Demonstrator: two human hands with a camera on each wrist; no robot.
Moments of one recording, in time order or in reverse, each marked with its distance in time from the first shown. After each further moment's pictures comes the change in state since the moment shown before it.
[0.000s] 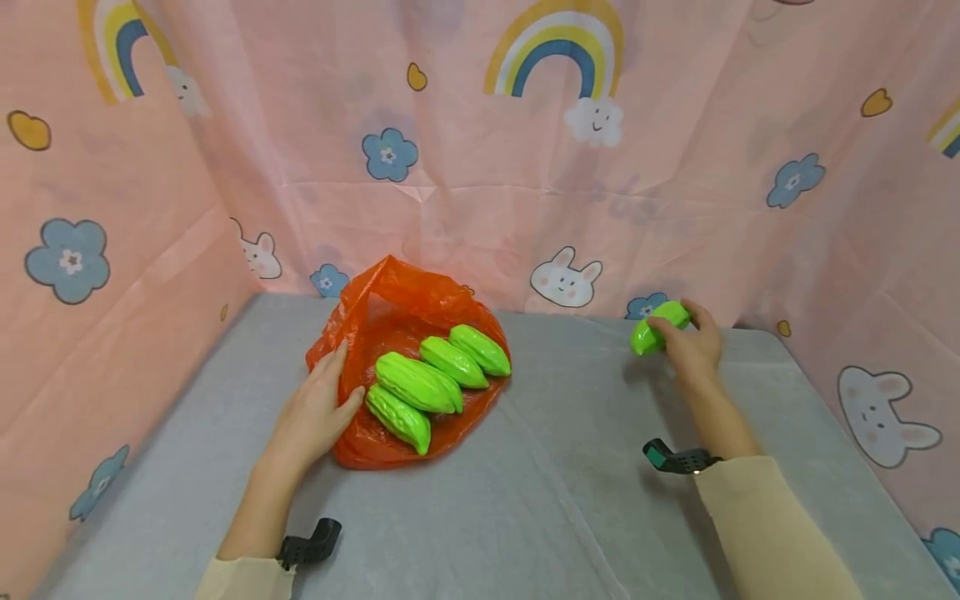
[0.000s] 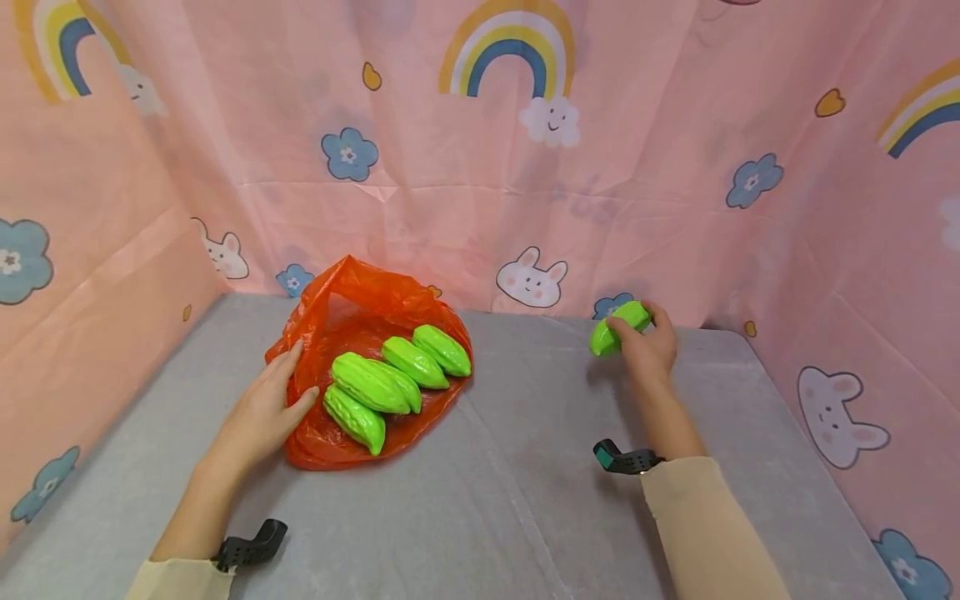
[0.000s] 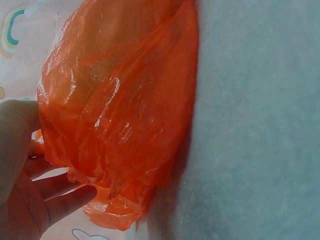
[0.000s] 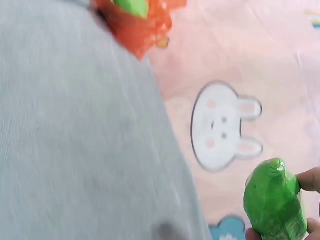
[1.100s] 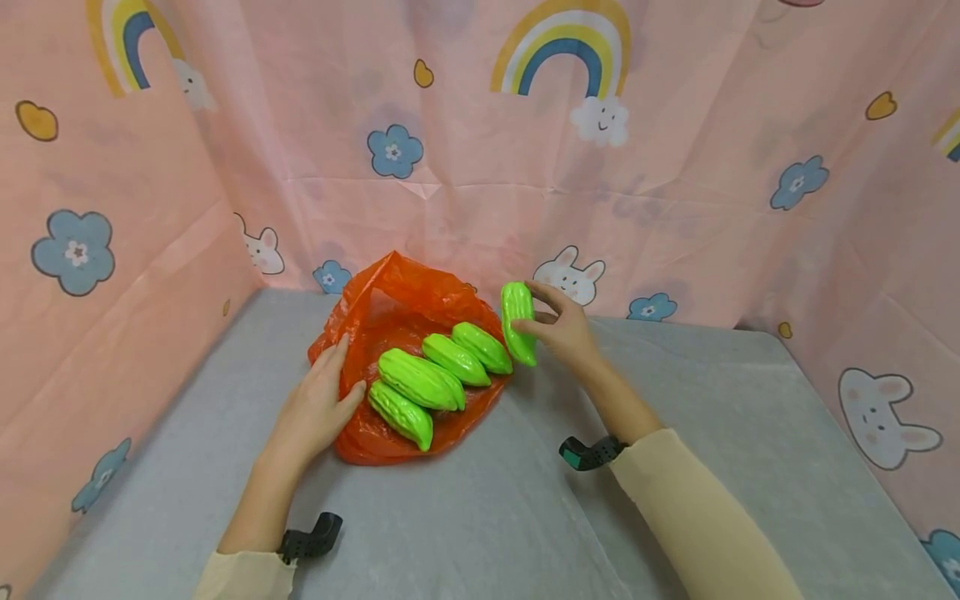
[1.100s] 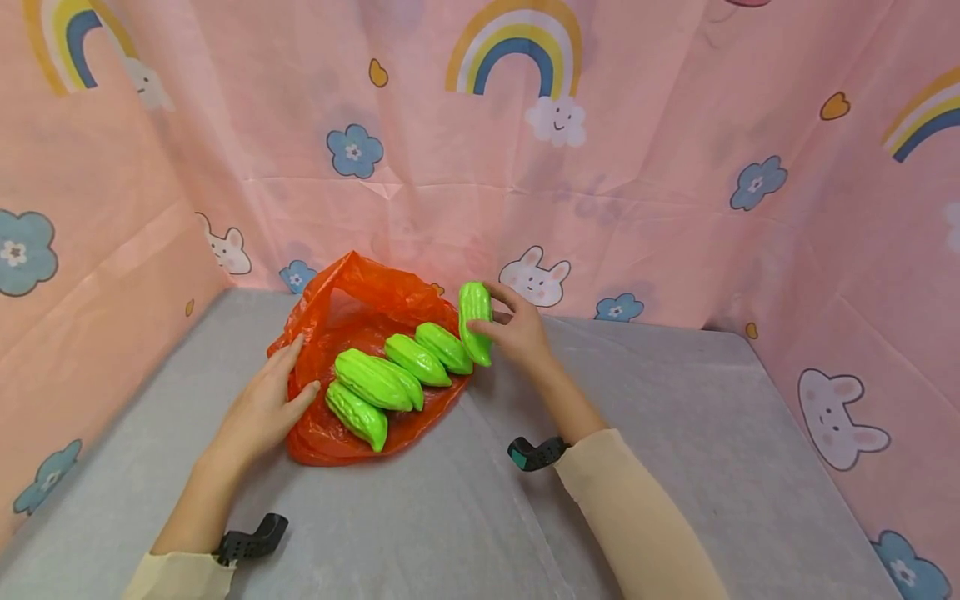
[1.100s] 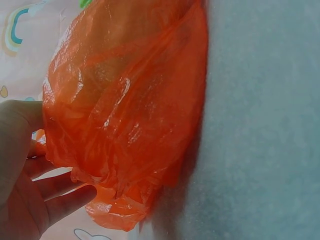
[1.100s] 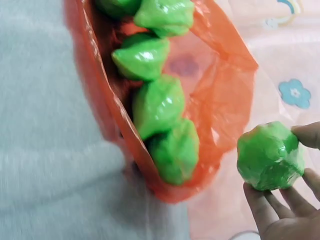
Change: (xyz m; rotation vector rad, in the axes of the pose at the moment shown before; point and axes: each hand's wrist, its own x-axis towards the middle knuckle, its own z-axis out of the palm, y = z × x) left_hand 0.001 -0.001 -0.002 -0.015 0.015 0.011; right_hand -0.065 -0.034 0.124 -0.081 -0.585 -0.407
